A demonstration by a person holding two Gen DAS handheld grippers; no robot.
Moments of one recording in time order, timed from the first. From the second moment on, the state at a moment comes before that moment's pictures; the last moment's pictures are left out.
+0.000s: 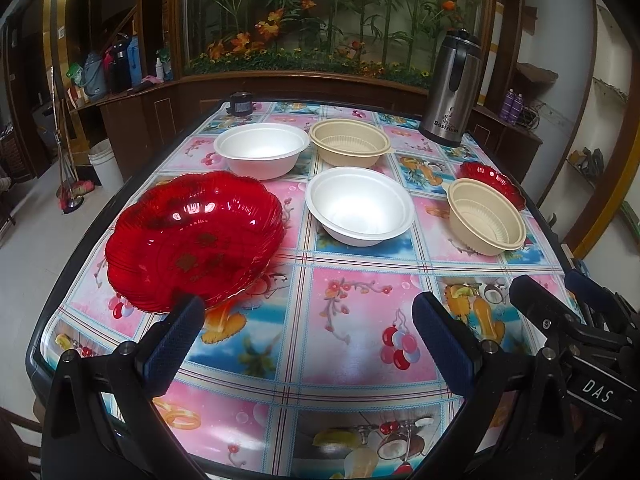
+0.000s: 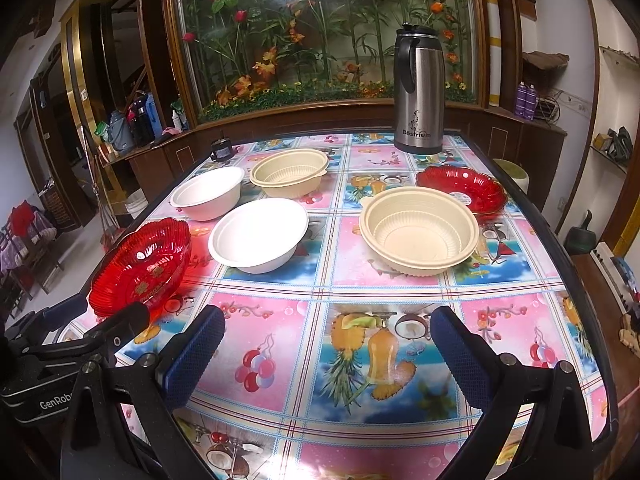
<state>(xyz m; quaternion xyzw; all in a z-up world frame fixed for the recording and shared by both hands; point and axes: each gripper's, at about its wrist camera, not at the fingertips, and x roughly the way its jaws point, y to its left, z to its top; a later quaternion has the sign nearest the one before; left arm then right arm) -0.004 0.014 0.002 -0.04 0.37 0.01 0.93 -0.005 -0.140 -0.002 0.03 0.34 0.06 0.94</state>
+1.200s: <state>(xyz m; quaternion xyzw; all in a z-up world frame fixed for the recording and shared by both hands) -0.003 0.013 0.001 -0.04 0.38 0.02 0.92 -0.002 -0.138 -0.001 0.03 0.34 0.06 0.94</state>
